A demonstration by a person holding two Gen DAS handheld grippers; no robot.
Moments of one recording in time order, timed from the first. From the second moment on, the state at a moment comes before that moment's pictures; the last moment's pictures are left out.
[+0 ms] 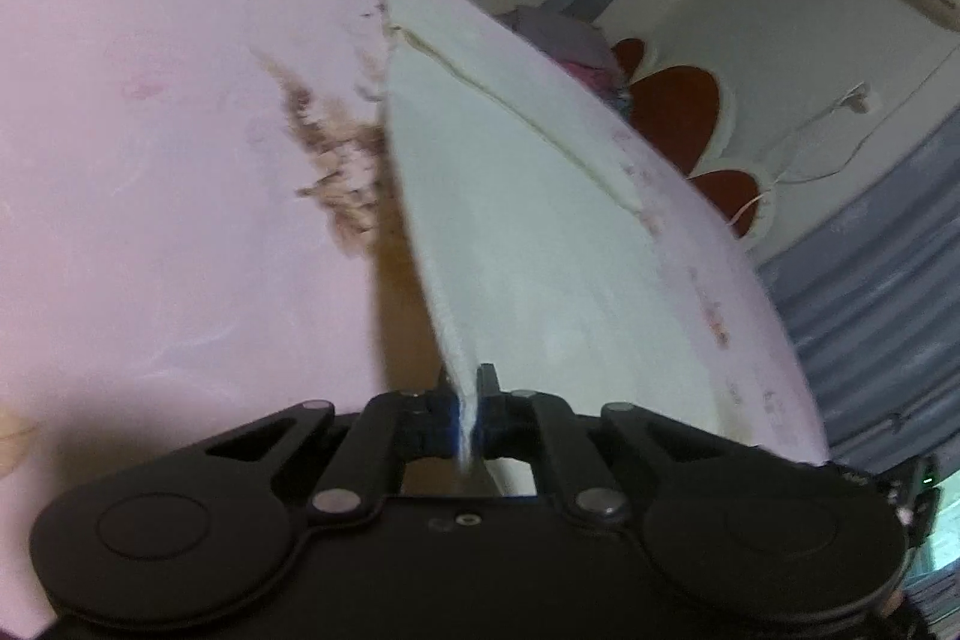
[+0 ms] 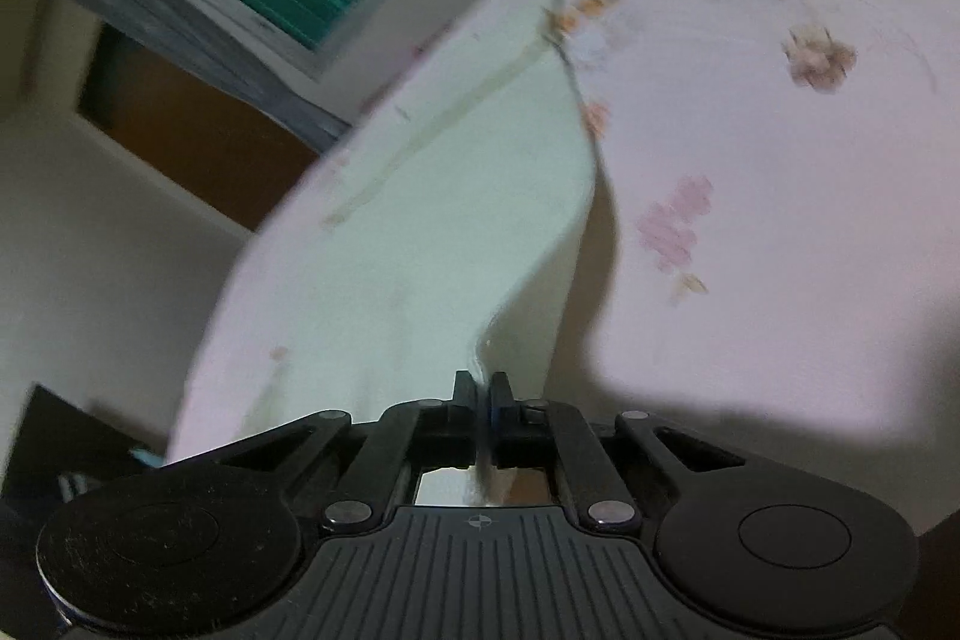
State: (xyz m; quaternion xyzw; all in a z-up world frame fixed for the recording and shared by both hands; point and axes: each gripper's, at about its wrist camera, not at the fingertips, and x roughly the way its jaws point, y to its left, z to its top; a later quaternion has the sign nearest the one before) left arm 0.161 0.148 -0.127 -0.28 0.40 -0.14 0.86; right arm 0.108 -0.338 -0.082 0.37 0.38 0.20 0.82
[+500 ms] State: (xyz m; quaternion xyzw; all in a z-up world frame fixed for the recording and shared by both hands) left arm 0.175 0.158 -0.145 -0.32 0.41 -0.14 0.84; right arm 0.140 -0.371 -0.120 0.42 0.40 0.15 0.80
